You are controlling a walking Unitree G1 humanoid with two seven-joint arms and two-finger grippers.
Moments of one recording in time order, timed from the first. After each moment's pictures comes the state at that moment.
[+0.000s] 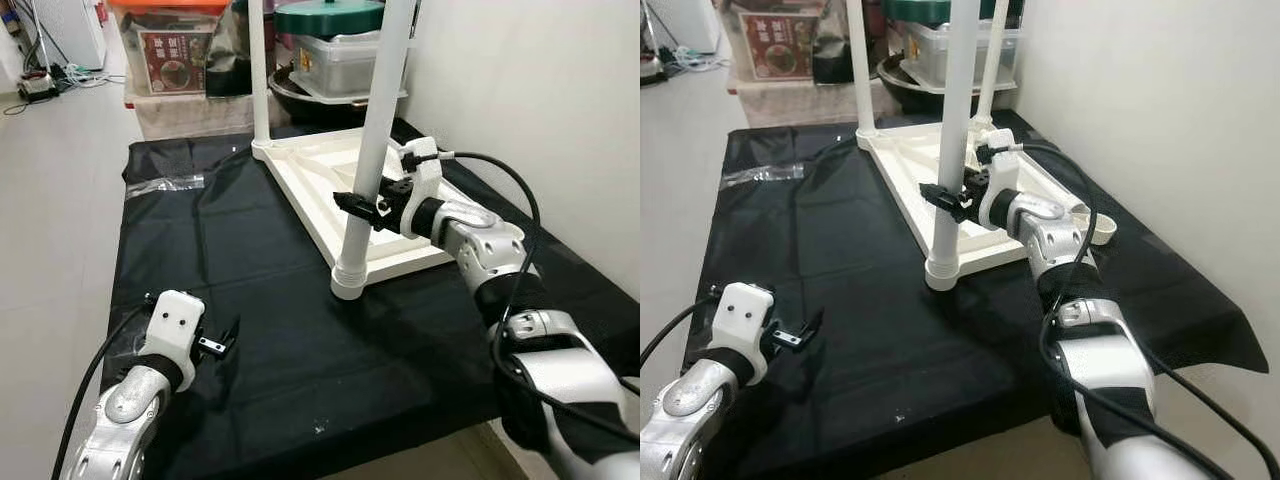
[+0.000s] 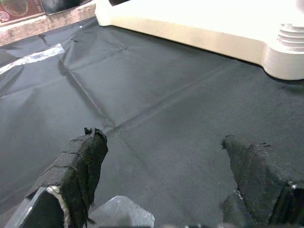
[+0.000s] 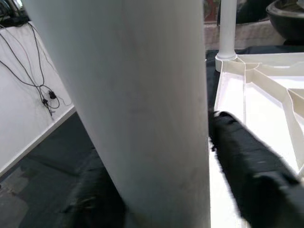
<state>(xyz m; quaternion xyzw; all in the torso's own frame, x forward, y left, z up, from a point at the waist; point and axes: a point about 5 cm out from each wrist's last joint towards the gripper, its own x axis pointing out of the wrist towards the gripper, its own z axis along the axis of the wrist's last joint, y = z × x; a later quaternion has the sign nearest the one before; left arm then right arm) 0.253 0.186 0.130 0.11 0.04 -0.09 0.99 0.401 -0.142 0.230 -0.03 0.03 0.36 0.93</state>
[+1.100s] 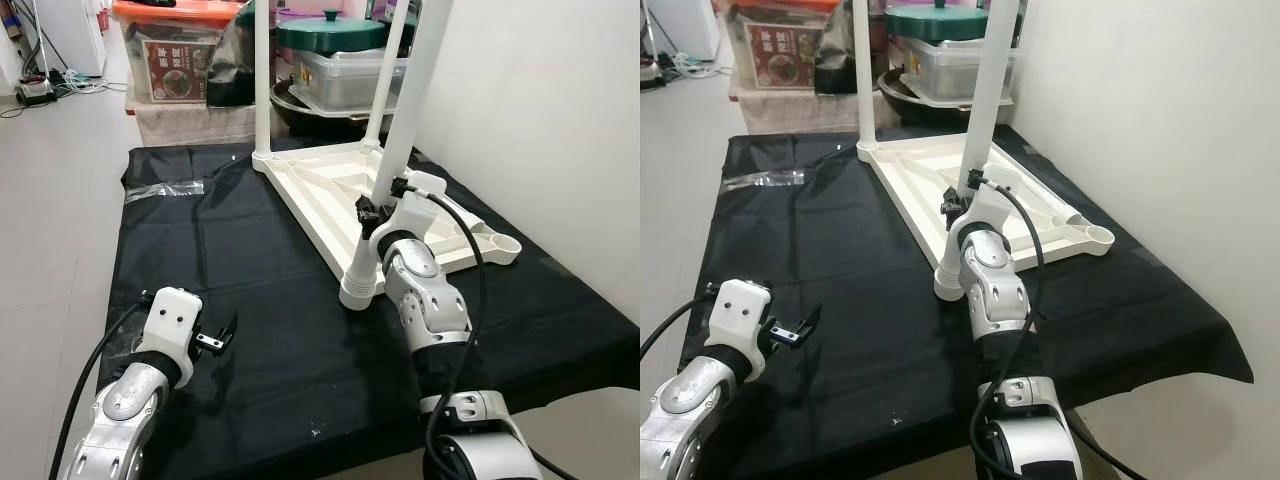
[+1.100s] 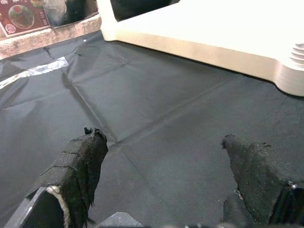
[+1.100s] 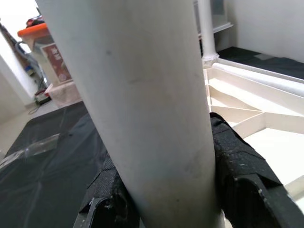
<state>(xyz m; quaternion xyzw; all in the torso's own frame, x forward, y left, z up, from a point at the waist) 0.254 0.188 0.133 0.11 0.03 -0.09 0.99 0.374 -0.096 0.202 0.08 0.02 0.04 1.00</state>
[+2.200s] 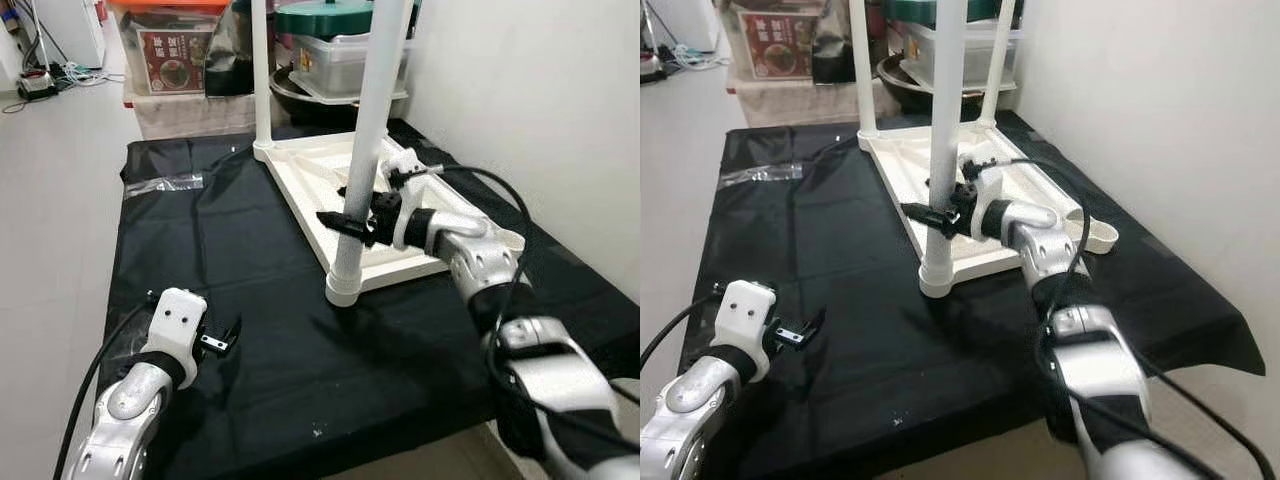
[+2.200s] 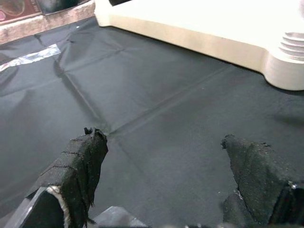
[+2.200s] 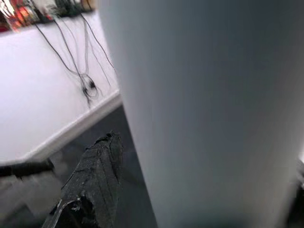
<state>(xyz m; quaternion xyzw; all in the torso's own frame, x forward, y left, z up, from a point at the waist) 0.255 0.186 0.130 0.11 0.03 -0.09 0.99 0.394 -0.118 0.240 -0.04 -0.01 0.46 0.89</state>
